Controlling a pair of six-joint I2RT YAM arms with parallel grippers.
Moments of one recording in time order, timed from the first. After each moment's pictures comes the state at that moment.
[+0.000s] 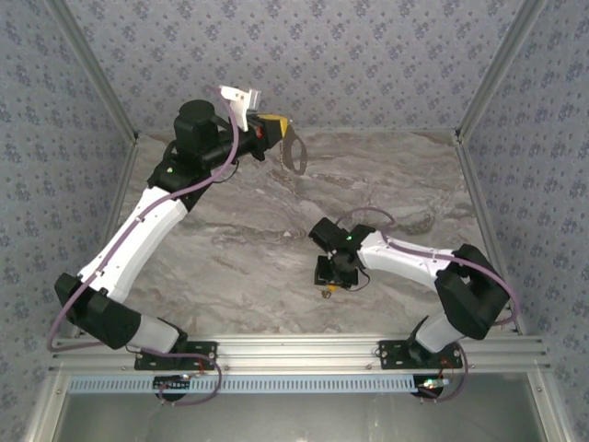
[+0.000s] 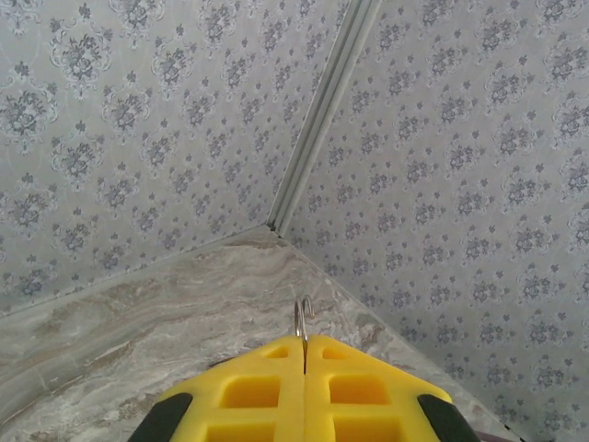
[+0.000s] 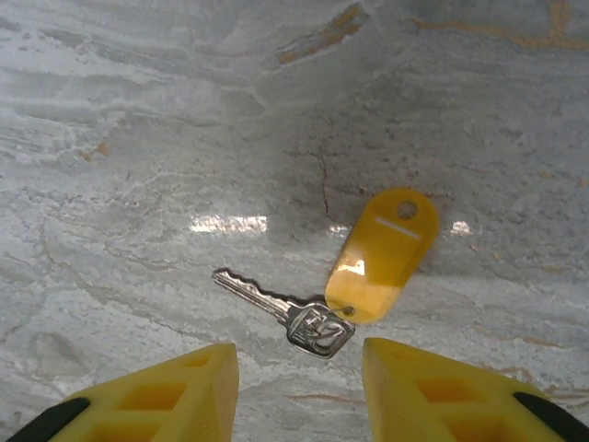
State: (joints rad) left arm -0.52 1.43 1.54 -0.18 0.43 -0.33; right arm 0.83 1.54 0.94 -0.79 -0.11 0.89
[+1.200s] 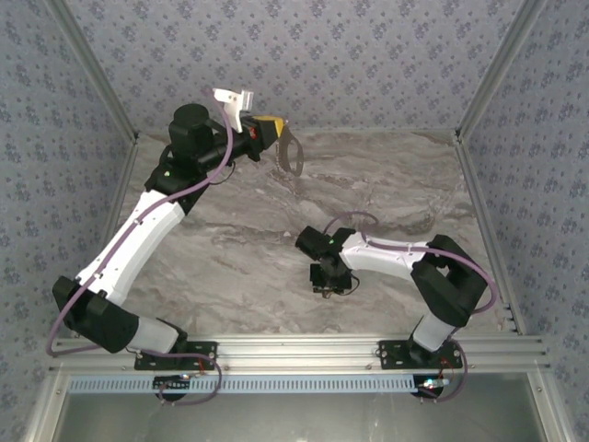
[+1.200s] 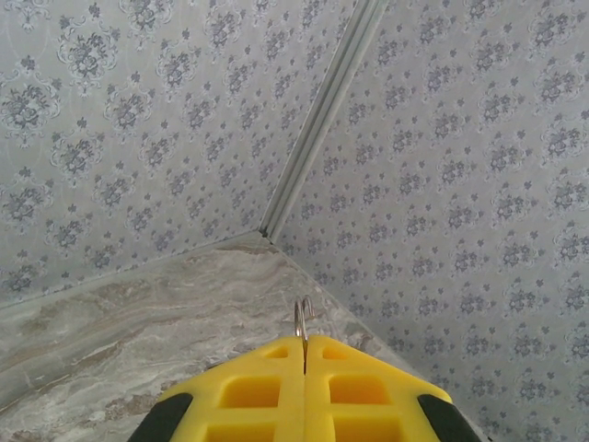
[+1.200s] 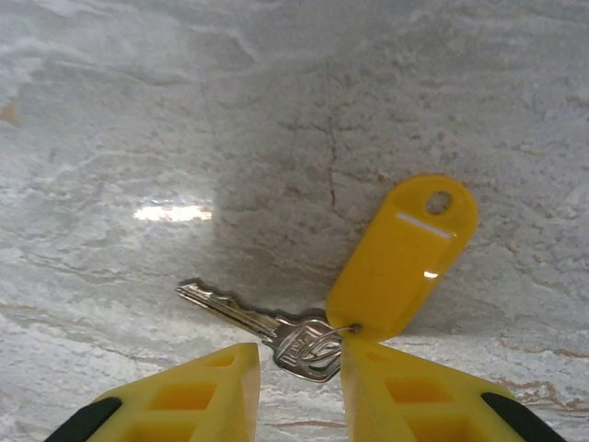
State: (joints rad) left arm -0.49 1.40 1.48 -0.12 0.46 -0.39; right arm 0.90 1.65 0.98 -0.82 -0.07 0.90
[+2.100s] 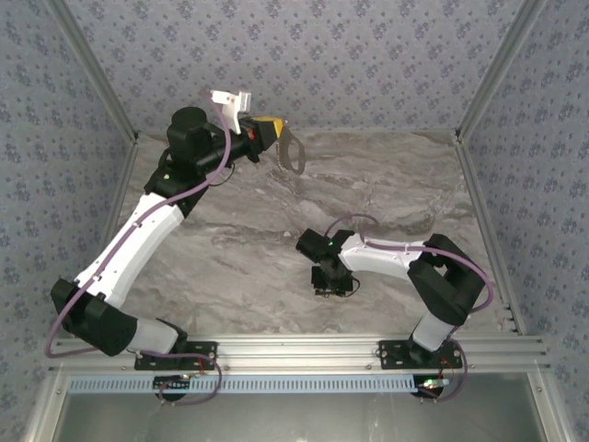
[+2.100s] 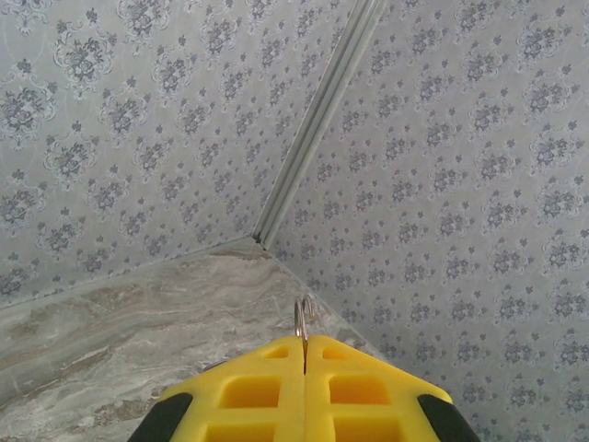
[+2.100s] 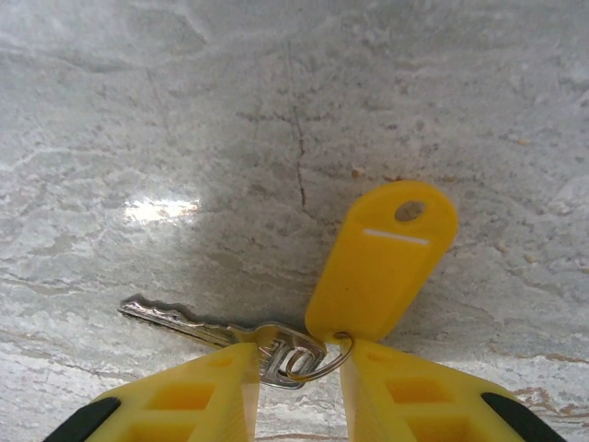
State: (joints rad) left arm -0.49 1.39 1.45 -0.08 0.46 -0.42; right arm 0.90 1.67 0.96 -0.82 -0.06 0.91
